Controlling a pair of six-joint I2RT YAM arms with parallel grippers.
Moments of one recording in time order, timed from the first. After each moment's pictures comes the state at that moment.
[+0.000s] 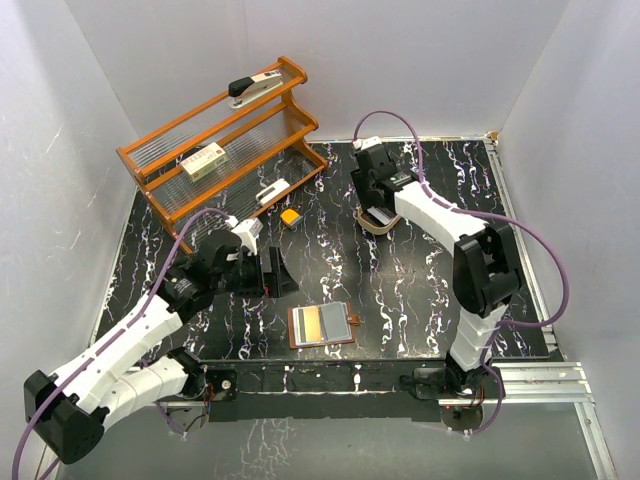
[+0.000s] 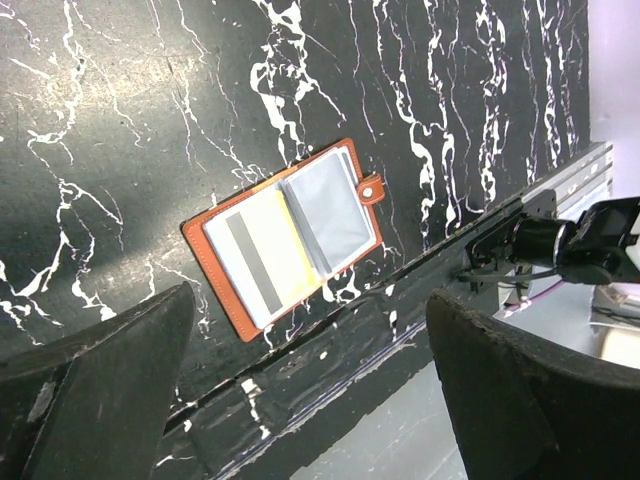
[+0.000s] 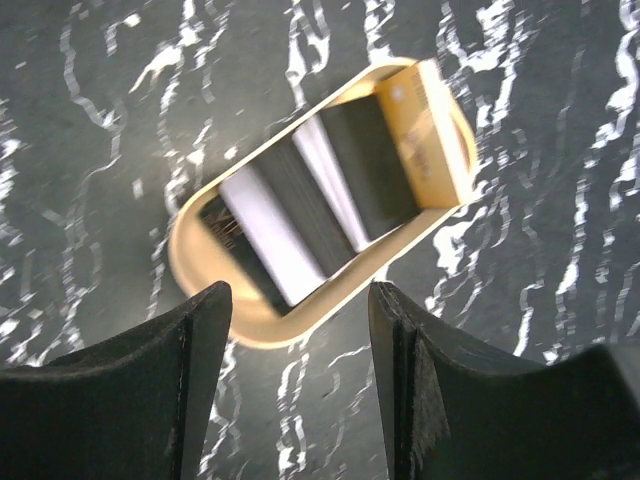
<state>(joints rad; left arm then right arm) -0.64 0.90 0.76 -0.57 0.23 -0.65 0.47 1.81 1.46 -0.48 0.36 0.03</state>
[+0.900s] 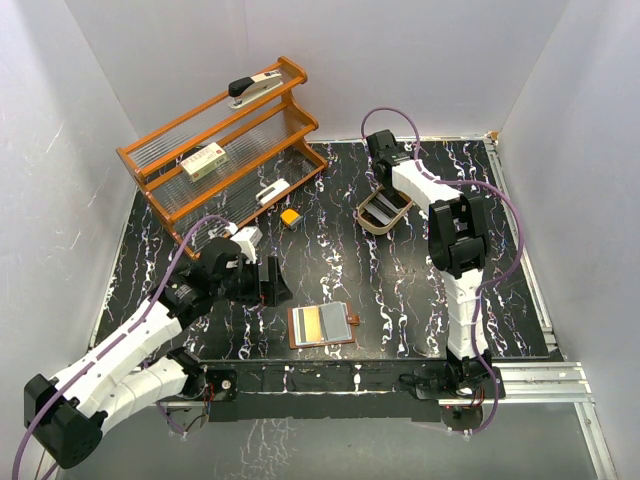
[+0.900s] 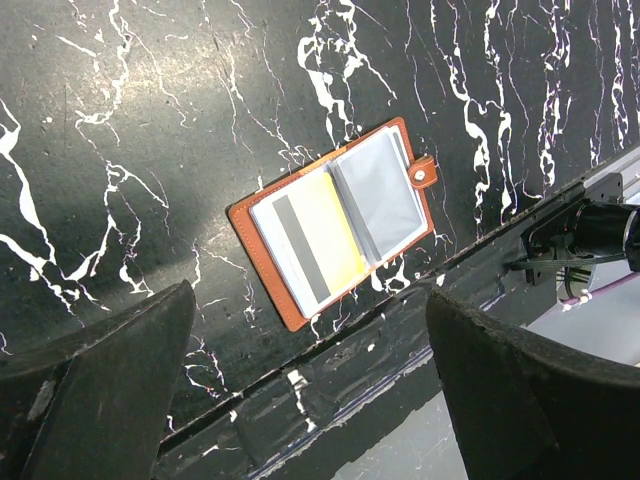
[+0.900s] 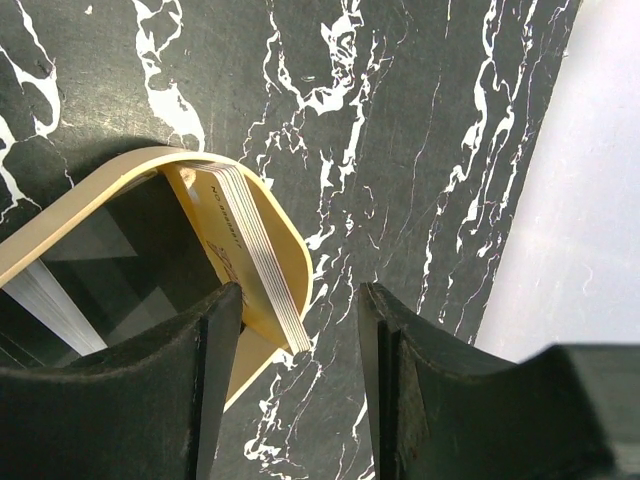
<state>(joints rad) -0.64 0.87 0.69 -0.58 0.19 -0.56 0.30 2.23 1.84 -0.56 0.57 -0.31</state>
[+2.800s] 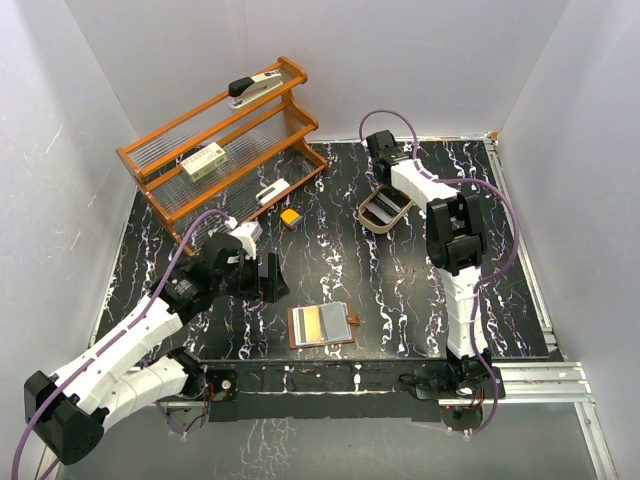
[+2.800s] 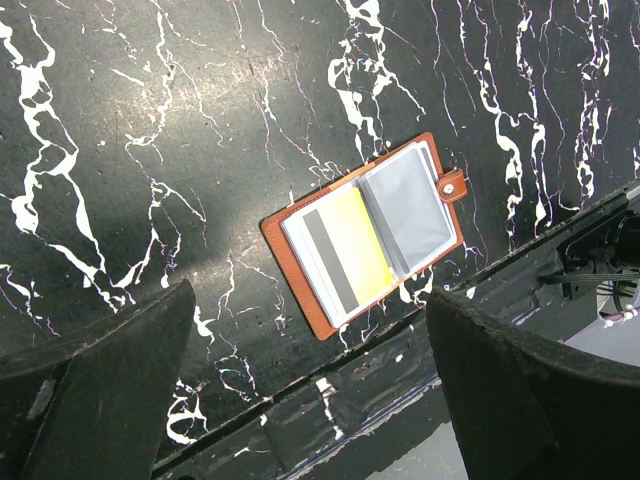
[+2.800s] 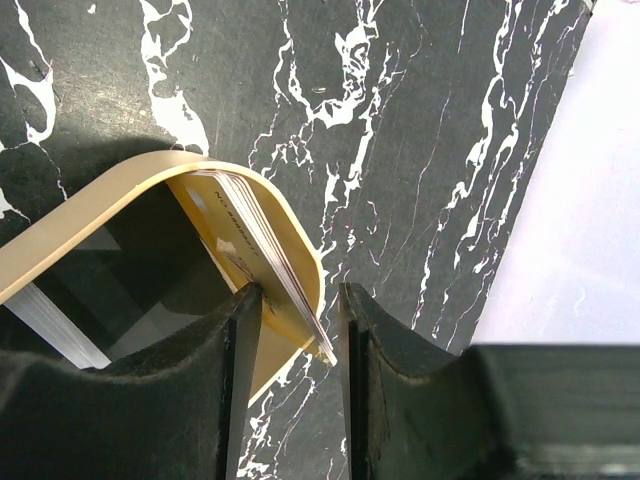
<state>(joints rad) -0.64 0.89 0.74 -0.62 0.12 -0.49 0.29 2.27 1.88 -0.56 0.56 -0.37</state>
